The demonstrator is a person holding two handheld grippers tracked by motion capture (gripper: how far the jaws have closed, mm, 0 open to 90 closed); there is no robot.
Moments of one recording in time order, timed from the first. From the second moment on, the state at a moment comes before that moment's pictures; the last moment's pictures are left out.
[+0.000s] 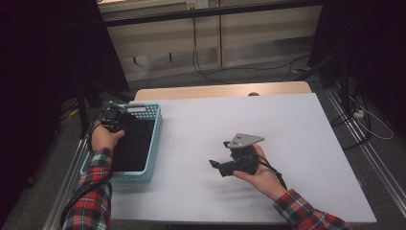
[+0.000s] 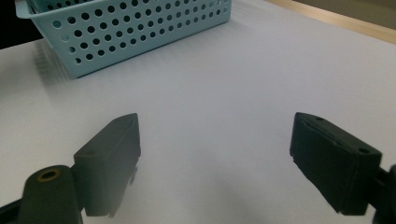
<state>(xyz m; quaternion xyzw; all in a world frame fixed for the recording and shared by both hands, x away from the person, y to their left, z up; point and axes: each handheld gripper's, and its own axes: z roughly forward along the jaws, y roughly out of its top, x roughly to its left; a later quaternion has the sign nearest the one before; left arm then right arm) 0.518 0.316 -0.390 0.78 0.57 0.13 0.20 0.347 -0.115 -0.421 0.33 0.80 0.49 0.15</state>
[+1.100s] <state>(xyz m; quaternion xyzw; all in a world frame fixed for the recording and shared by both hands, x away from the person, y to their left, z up) 0.496 0.316 -0.357 0.79 0.56 0.13 0.24 0.343 -0.147 -0.421 0.35 0.79 0.47 0.16</state>
